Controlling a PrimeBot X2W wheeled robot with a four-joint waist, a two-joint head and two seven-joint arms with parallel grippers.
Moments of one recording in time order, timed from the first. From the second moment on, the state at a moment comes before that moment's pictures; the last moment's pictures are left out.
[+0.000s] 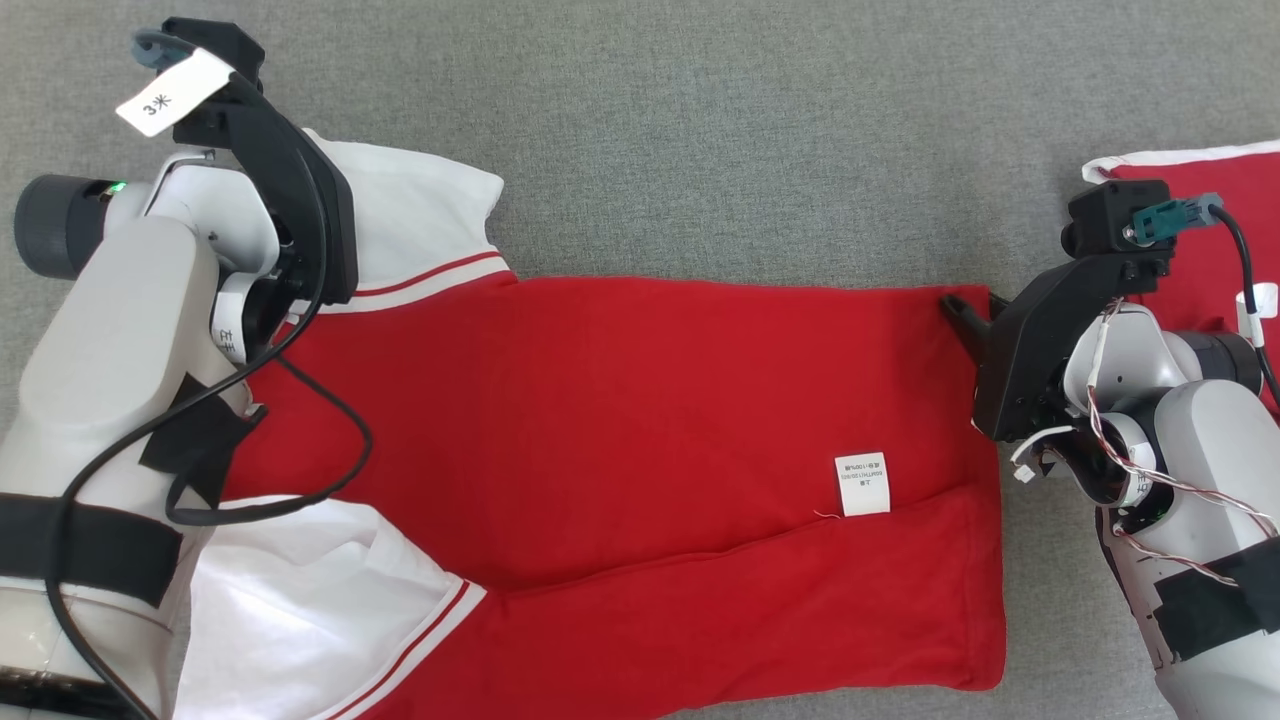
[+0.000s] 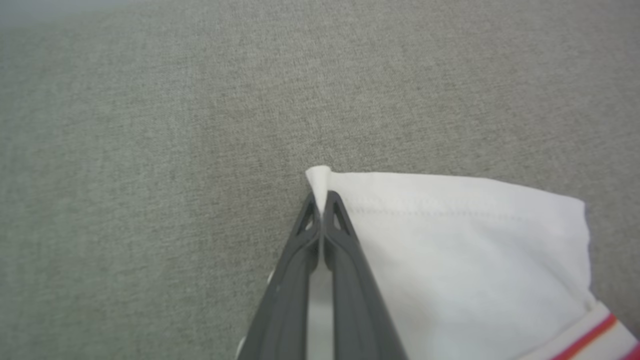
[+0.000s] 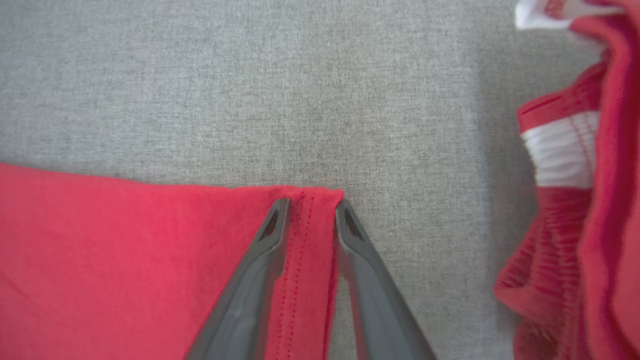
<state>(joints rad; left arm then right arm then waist) -1.10 0.21 -0.50 0.86 -0.37 0.01 0.49 -0.54 -0.22 0.14 0.17 0.46 -0.10 0.75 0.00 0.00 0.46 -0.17</state>
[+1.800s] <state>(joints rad) -0.42 0.17 -0.48 0.43 -0.49 -0.06 0.03 -0.17 -0.27 0.03 0.08 0.51 -0.08 0.62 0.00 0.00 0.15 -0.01</state>
